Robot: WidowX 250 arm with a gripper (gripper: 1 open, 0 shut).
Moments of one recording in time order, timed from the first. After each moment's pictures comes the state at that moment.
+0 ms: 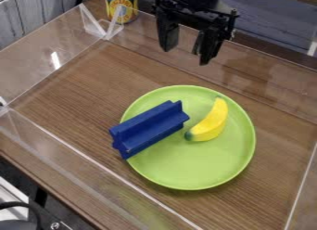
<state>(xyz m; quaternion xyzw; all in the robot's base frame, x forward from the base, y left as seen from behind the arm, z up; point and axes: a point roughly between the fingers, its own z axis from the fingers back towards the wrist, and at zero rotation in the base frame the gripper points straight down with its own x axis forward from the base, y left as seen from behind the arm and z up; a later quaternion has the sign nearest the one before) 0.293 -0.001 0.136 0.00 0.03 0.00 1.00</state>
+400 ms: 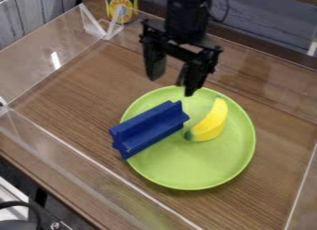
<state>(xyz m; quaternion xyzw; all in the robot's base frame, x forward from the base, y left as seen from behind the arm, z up) 0.259 0.001 0.117 -0.01 0.03 -0.01 1.00</state>
